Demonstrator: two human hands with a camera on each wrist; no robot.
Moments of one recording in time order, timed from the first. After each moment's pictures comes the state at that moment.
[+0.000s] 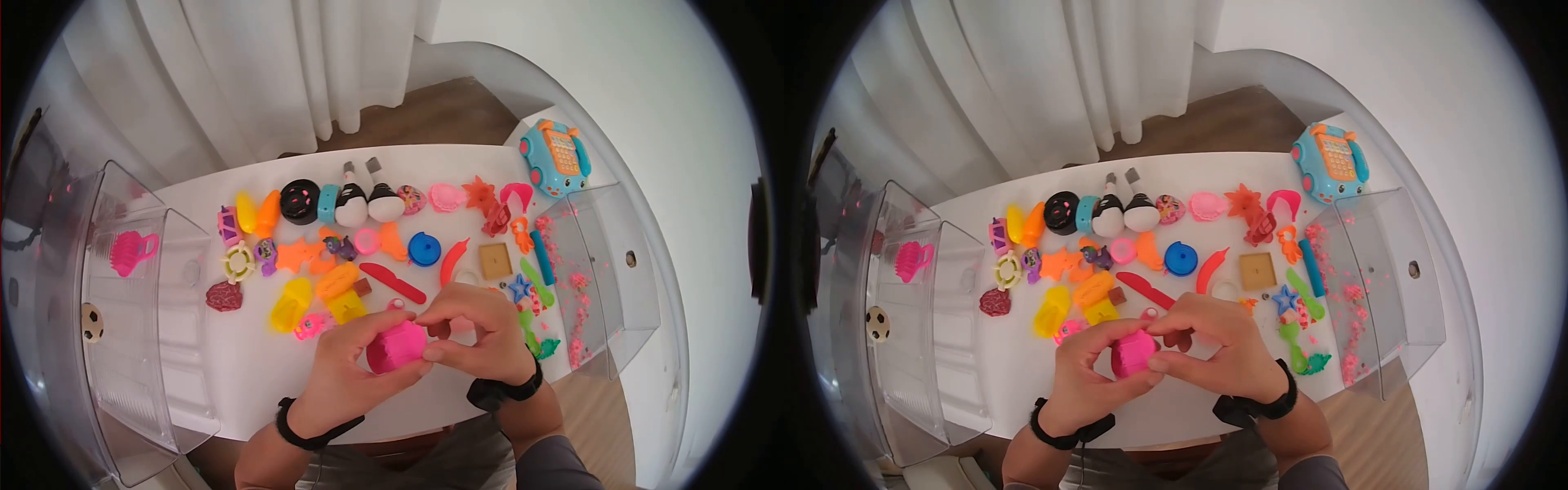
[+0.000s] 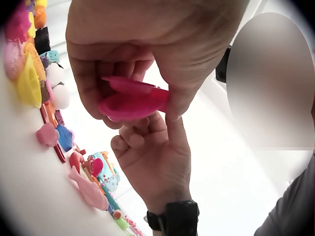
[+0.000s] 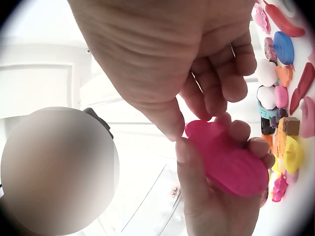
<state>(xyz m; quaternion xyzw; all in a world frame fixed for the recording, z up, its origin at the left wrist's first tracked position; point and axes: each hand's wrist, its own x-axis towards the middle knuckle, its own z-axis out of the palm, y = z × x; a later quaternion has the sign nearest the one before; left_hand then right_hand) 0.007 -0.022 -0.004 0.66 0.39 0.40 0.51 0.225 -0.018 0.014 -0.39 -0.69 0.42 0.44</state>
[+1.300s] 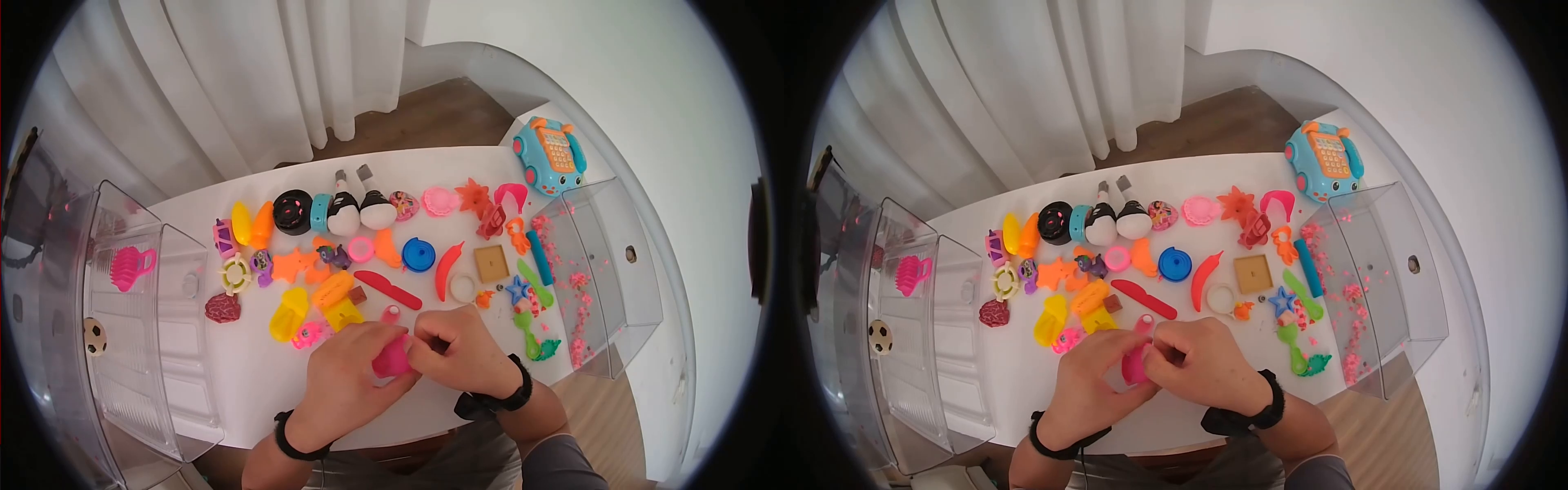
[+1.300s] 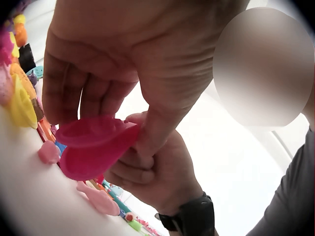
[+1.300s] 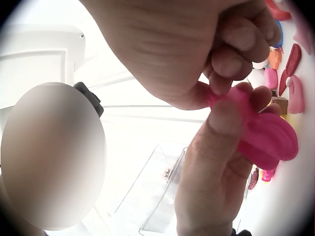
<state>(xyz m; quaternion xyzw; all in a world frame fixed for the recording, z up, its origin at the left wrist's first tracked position) 0.009 -0.023 -0.001 0.78 0.43 0.31 0.33 0.212 -0.027 0.009 -0.53 -0.66 0.43 0.32</state>
